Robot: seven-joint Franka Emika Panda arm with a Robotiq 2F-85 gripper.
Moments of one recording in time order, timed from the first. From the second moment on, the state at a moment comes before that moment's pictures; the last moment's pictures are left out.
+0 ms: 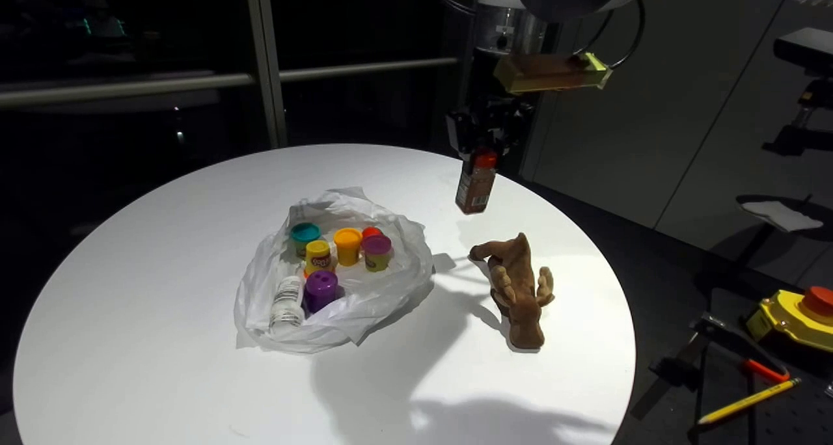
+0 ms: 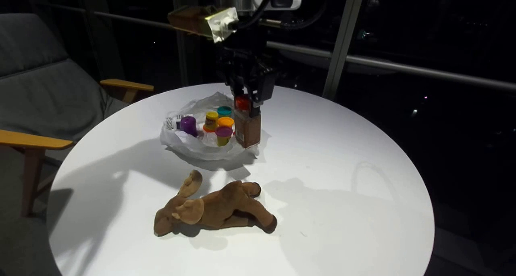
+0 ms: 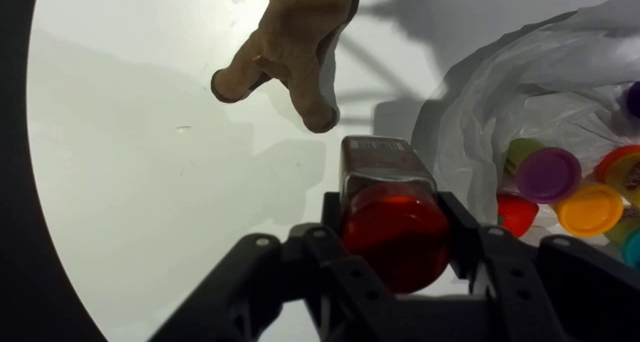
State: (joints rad) arm 0.07 0.26 -0.09 -2.13 -0.11 2.44 0.46
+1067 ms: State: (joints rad) arm 0.07 0.56 -0.22 -2.01 -0.15 2.61 0.60
